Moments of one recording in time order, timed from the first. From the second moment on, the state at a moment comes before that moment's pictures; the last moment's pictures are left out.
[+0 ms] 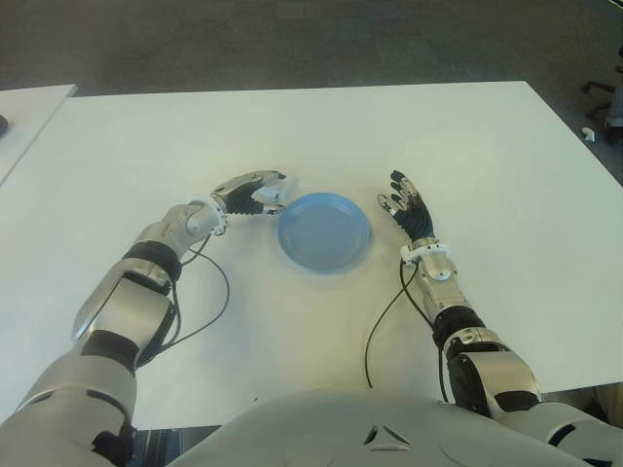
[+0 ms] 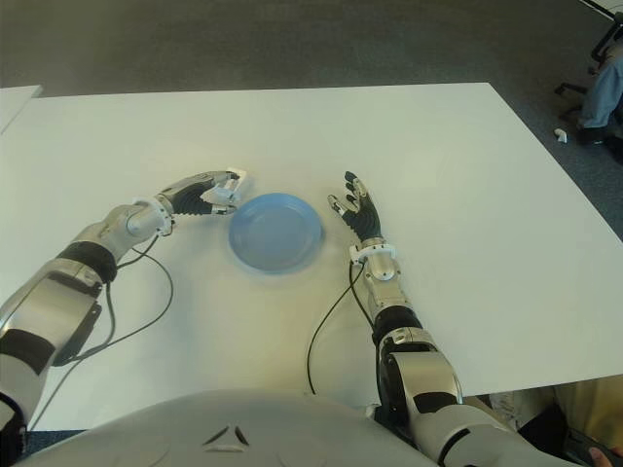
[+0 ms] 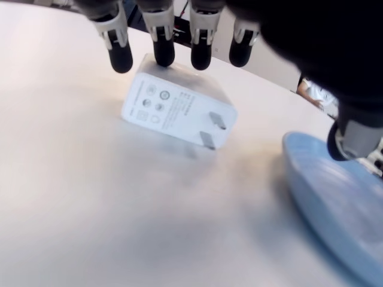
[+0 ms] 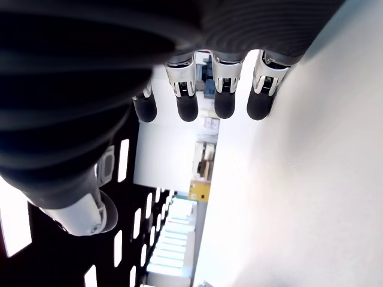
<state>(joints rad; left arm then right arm) -0.65 0.53 -0.50 1.15 0.61 -0.69 0.02 -0.36 -0.11 -0.04 0.93 -0.07 -0.60 0.01</state>
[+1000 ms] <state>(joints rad) -0.53 0.79 -0.63 0.87 0.95 -0.72 0.35 -0.35 -0.10 -0.07 0.90 -0.01 -0.55 0.06</state>
